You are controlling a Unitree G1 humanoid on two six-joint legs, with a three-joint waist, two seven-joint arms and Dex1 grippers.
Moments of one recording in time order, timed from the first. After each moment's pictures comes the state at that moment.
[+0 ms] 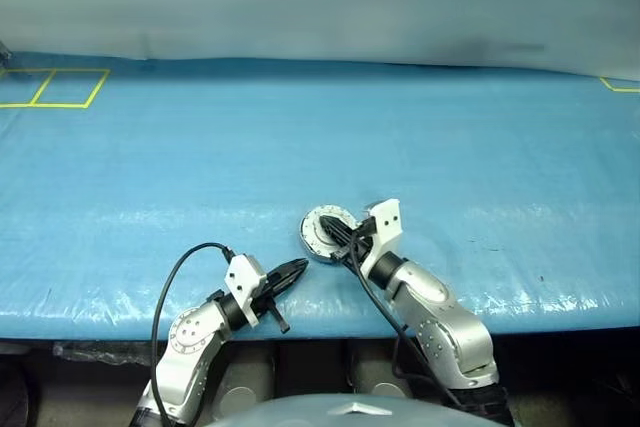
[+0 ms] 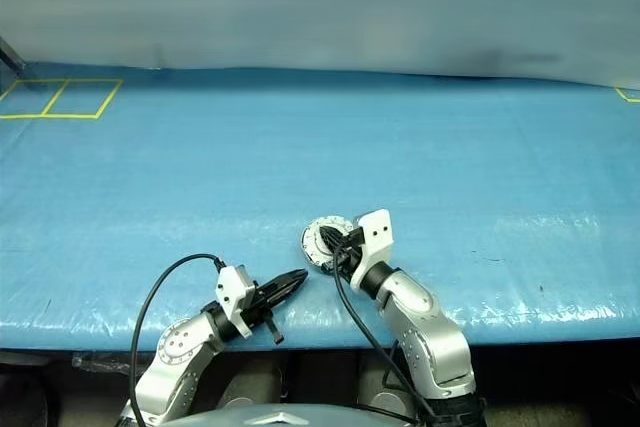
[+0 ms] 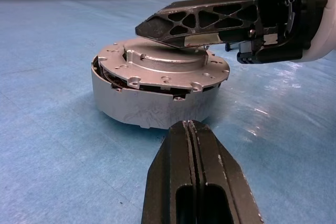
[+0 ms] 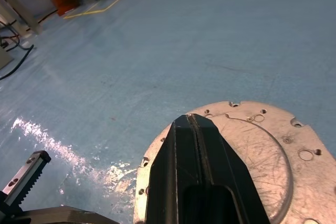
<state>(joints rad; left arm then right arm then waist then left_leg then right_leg) 0.22 0.27 -0.23 -0.04 -0.24 -0.16 -0.75 0.07 -0.06 0.21 -0.37 0.33 0.52 0.38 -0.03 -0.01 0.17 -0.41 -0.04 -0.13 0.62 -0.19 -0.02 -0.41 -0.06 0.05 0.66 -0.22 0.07</state>
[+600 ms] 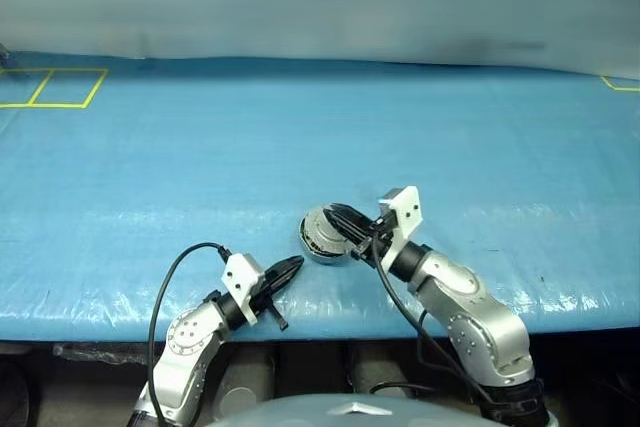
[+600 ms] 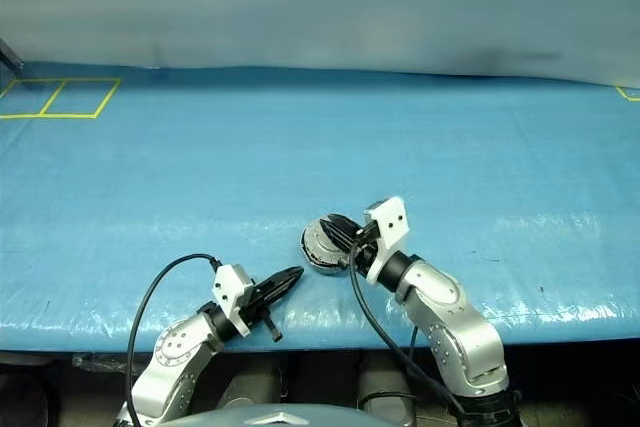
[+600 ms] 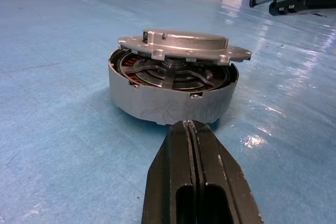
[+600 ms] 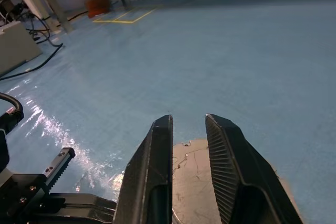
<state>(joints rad) 0.22 0.28 -0.23 -0.08 -0.24 -0.12 -0.69 0.01 -0.25 0.12 -0.52 0.45 0.58 0.46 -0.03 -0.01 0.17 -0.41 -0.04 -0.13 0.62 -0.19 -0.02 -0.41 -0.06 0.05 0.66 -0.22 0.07</state>
